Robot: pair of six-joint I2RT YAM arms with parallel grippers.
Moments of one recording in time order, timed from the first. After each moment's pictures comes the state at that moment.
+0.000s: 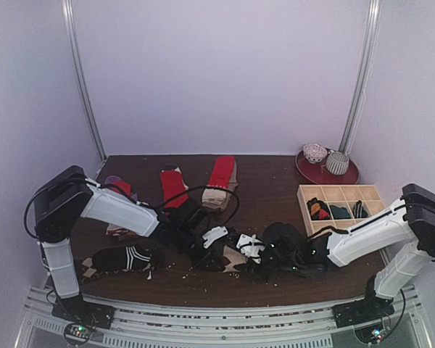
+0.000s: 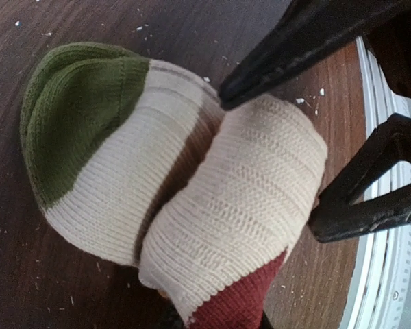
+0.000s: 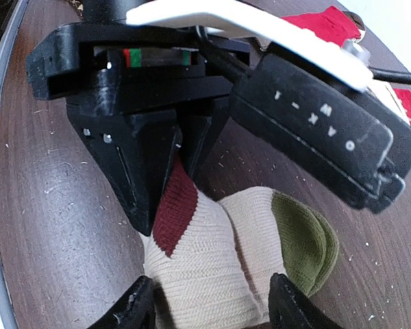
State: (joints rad) left arm -0.96 1.92 1.02 -0.12 0.52 0.03; right arm 1.12 1.55 0.60 0.29 0.11 -0.15
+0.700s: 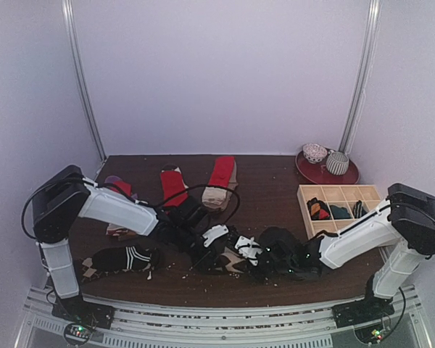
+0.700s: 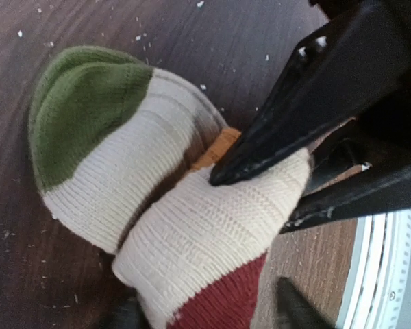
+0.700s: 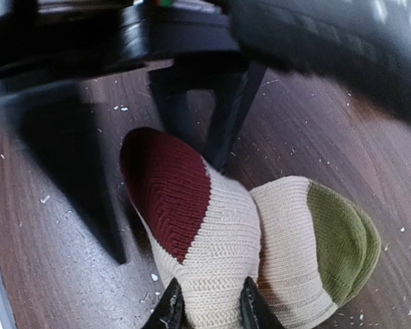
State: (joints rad) left arm -0.96 1.90 1.03 -0.13 0.52 0.05; right arm 1.12 1.65 0.60 0.36 0.06 -0.04
